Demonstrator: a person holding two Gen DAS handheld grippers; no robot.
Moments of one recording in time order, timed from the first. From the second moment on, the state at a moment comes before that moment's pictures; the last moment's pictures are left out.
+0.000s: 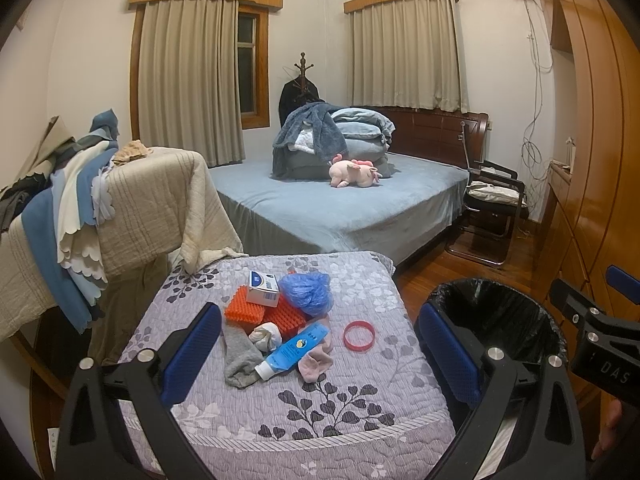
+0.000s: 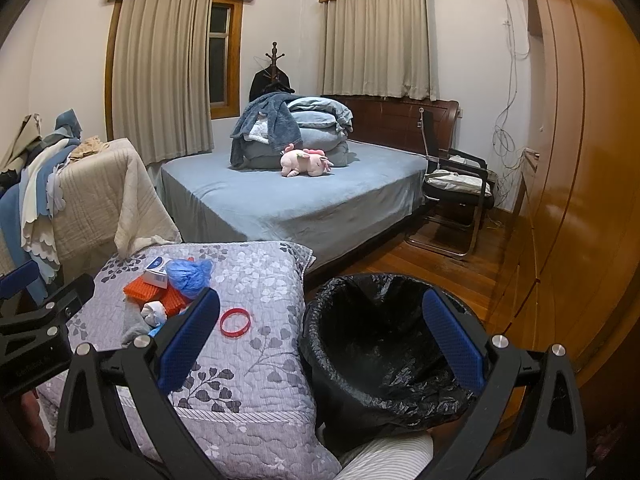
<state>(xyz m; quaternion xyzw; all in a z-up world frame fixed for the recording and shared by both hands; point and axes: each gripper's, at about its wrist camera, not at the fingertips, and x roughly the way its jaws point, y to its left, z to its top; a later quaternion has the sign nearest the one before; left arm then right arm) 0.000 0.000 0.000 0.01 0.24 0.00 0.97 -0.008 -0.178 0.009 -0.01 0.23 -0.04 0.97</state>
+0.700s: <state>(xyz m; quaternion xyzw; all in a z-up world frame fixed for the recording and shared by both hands) 0.000 0.000 0.000 0.01 0.24 0.00 0.97 0.000 -0.173 0.011 -0.01 0.24 -0.04 0.97</state>
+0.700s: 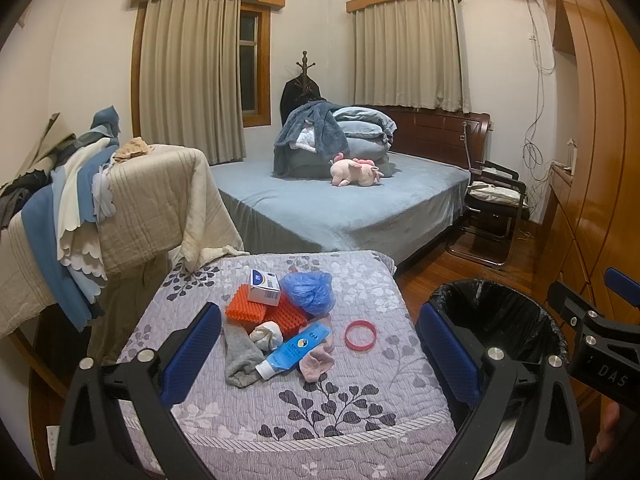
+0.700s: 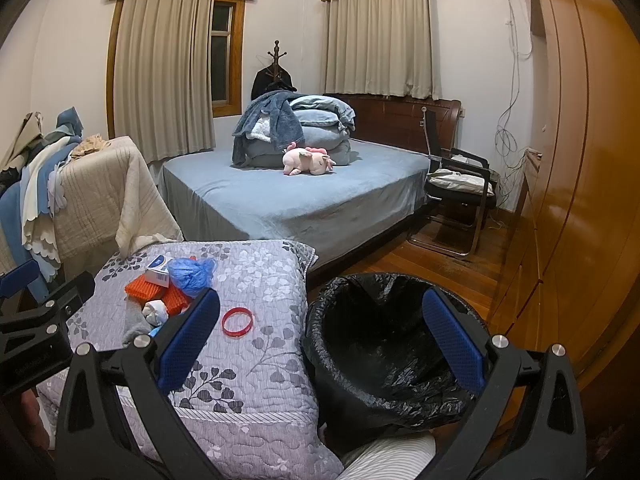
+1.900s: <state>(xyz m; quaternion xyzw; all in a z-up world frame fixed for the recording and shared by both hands) 0.084 0.120 -0.103 0.00 0.28 0.12 0.95 0.149 -0.097 -0.103 -0.04 0.32 0.06 0.94</state>
